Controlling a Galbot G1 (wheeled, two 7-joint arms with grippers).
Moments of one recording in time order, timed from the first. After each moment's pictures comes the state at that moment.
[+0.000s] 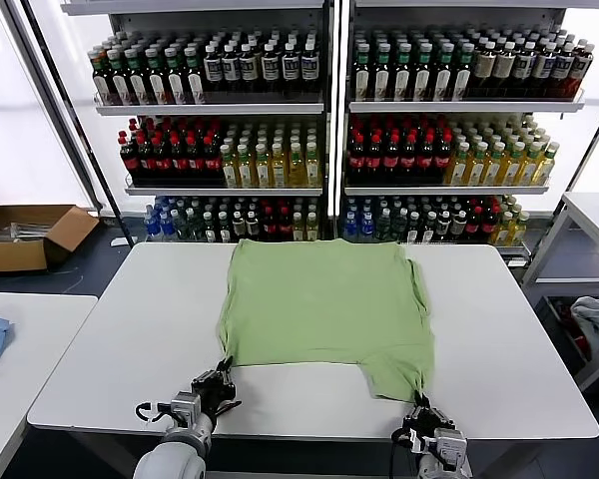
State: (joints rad) left arm 1.35 -1.45 -0.45 -1.89 -0.10 0.43 0.00; right arm -1.54 1.38 0.40 2.17 0.24 -0.47 0.39
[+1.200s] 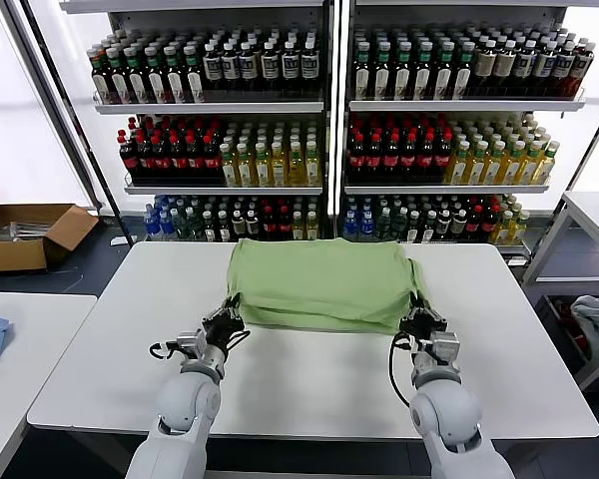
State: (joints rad) left arm 0.98 -1.47 -0.42 -1.60 -0.28 0.33 -0.06; right arm -0.98 1.37 0.37 1.73 0.23 -0.40 0.29
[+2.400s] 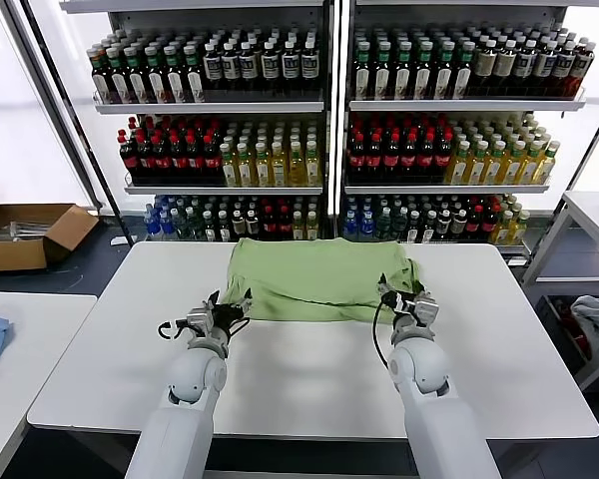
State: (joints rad) left arm 0.93 -1.47 -0.40 -1.55 -0.24 0.42 -0.13; right arm -0.97 1.39 0.40 1.69 0.36 -0.43 0.40
